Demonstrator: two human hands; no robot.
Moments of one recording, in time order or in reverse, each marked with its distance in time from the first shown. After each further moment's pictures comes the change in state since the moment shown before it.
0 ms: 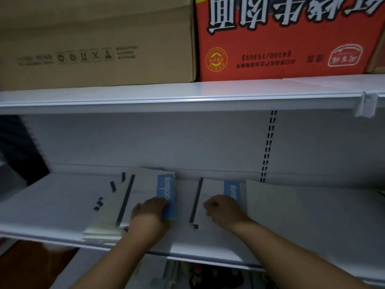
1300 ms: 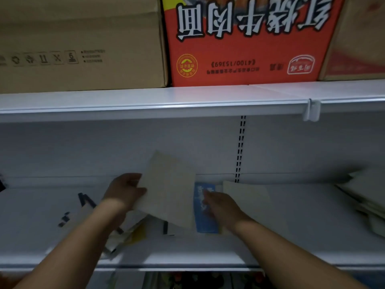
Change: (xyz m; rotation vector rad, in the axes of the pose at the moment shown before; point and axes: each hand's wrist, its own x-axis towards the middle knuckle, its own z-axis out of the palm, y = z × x) left_hand 0.041 0.033 -0.063 -1.009 0.052 -0.365; right_hand -0.012 0.016 -0.042 0.282 0.101 0.127
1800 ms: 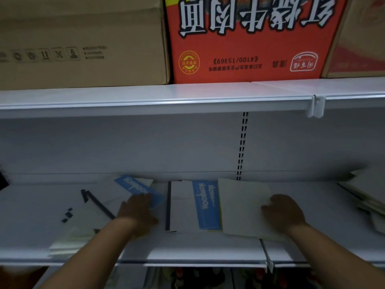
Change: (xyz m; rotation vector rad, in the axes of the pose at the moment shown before) left_hand -0.002 -0.043 0.020 1.038 -0.233 0.109; right_hand -0.008 0.075 -0.103 -0.607 0.360 0.244
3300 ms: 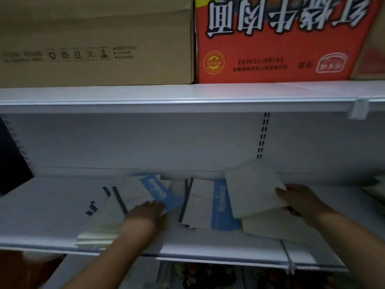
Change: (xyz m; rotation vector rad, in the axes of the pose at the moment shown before) left_hand -0.011 -0.054 0.026 0.090 0.331 0.308; right_hand -0.017 -0.041 -0.030 0.661 -0.135 0.002
